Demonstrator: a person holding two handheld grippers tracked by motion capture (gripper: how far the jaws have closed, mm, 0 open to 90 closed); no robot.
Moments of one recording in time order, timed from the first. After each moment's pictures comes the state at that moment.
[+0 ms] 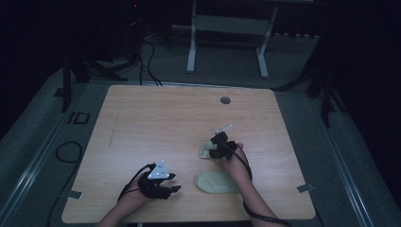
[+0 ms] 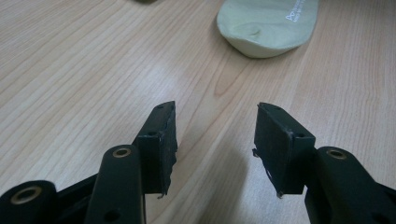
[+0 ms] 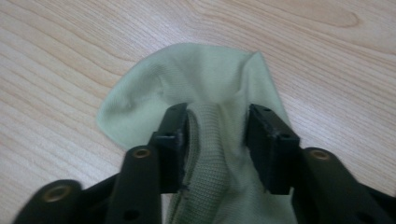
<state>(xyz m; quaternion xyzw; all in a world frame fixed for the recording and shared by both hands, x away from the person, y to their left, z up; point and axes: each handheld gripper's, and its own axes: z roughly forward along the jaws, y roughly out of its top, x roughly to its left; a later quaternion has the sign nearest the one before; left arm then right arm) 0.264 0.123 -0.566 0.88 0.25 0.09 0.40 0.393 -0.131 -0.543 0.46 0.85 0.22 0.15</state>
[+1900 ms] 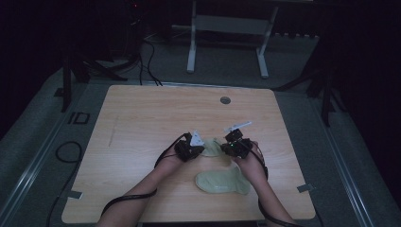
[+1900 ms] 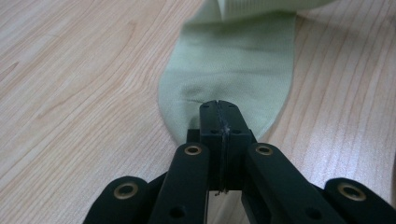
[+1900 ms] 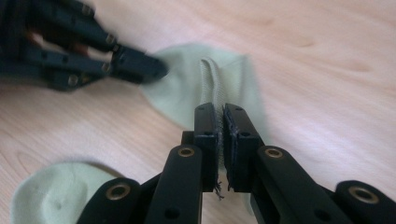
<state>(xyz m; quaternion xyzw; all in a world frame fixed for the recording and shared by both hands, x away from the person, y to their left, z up) 0.385 0.031 -0.567 0.88 0.24 0.17 0.37 0.374 -0.174 -0.493 0.43 0.85 0.28 0.13</state>
